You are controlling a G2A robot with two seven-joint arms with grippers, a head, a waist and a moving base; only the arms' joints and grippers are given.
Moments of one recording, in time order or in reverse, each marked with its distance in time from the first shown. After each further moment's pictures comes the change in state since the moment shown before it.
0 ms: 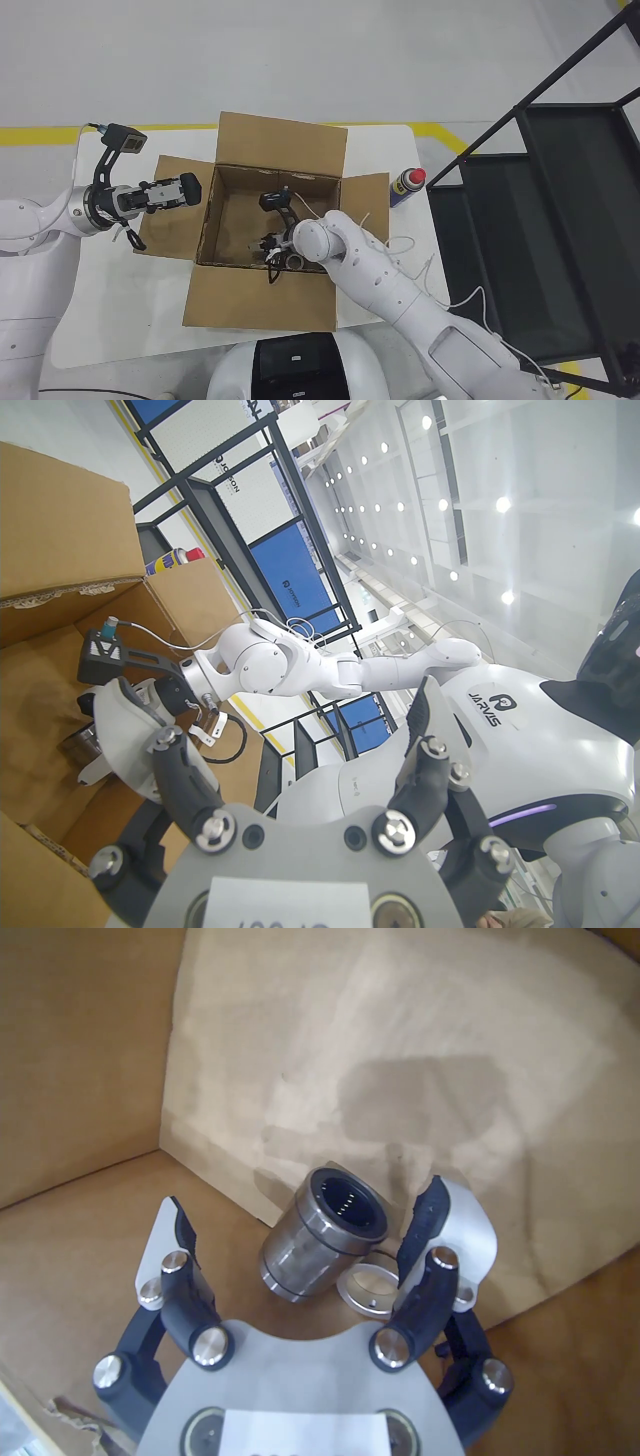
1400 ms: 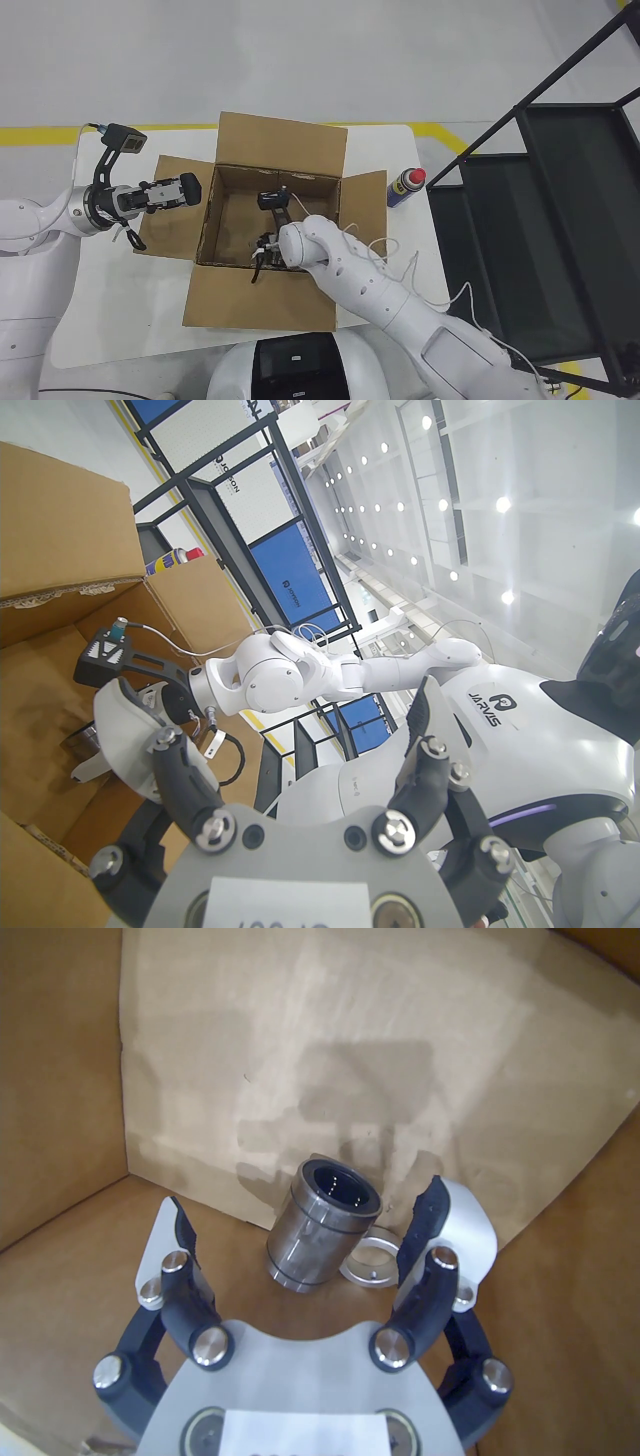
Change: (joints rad) left arm 0.000 0.000 0.000 0.000 0.000 0.000 0.000; right arm 0.014 -0.046 -0.062 -0.016 -0.062 0.297 0.013
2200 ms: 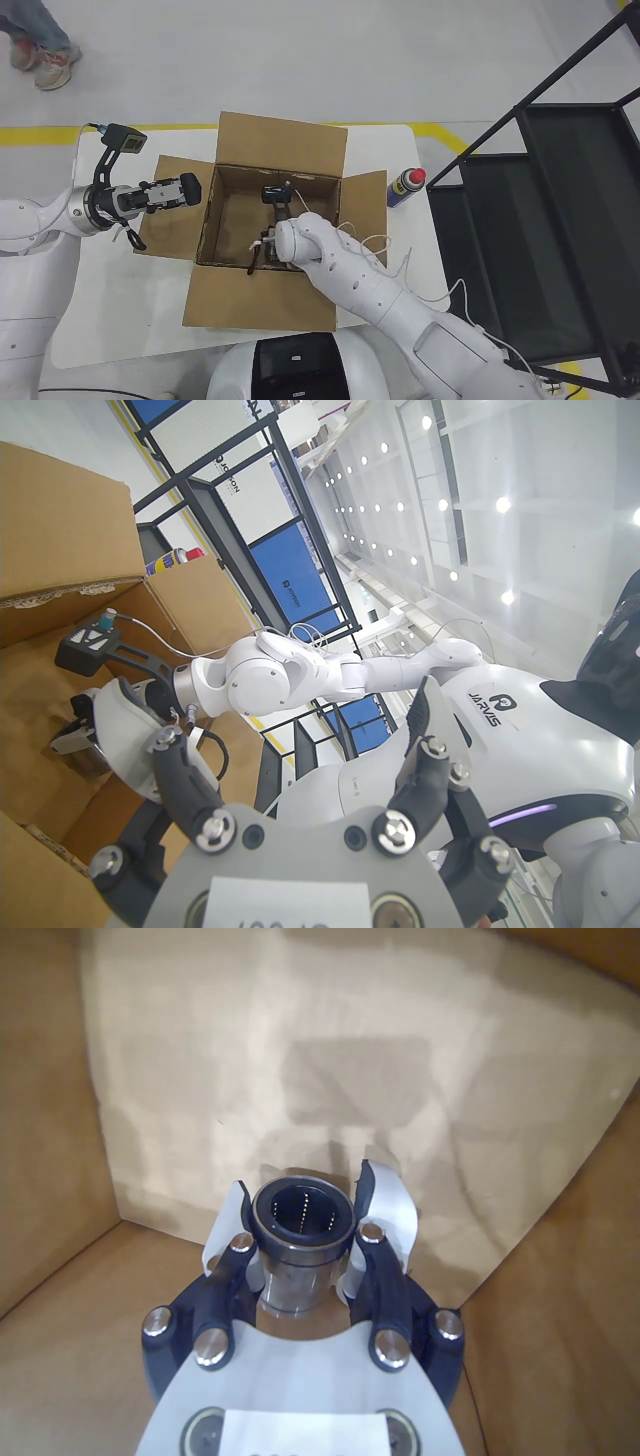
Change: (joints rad) left arm 0.000 0.000 0.000 0.000 0.000 0.000 0.000; right arm 0.011 -0.030 0.002 0.030 -0.017 0.081 -0.086
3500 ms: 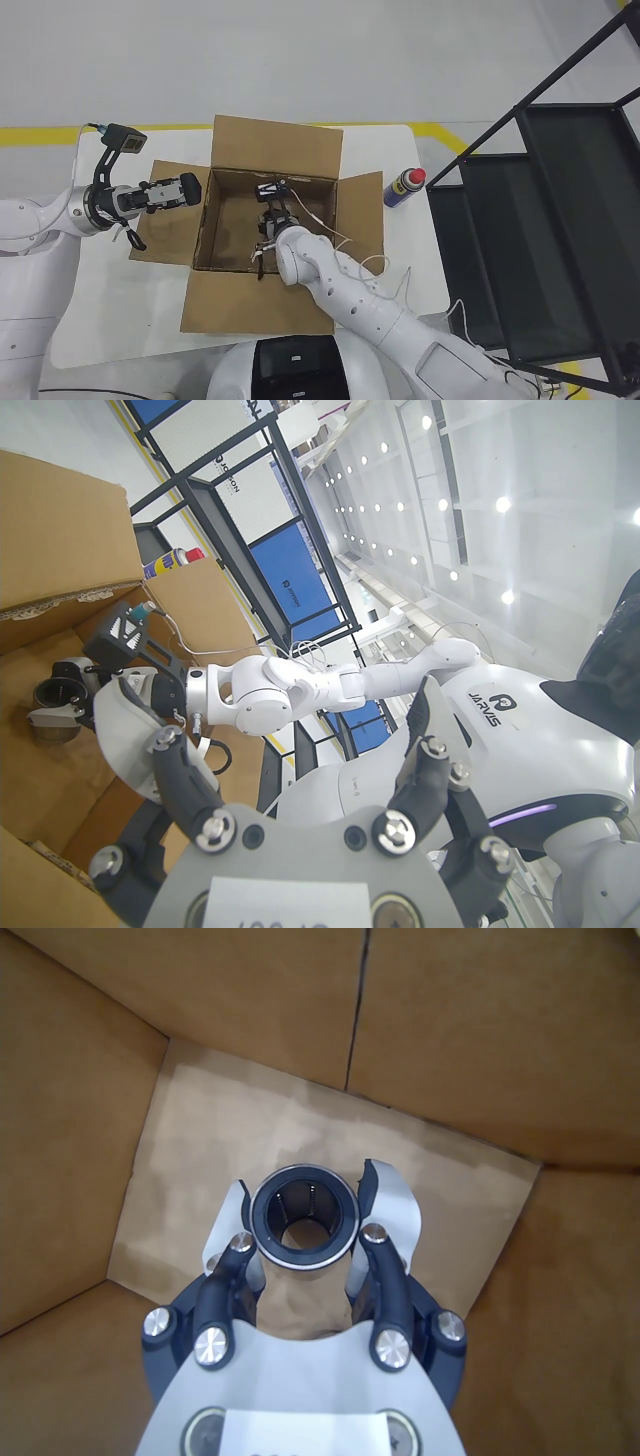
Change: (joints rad) left arm 0.000 0.000 0.000 0.000 0.000 0.000 0.000; right arm -0.111 -0.006 0.021 -0.043 -0.205 -0.119 -0.290
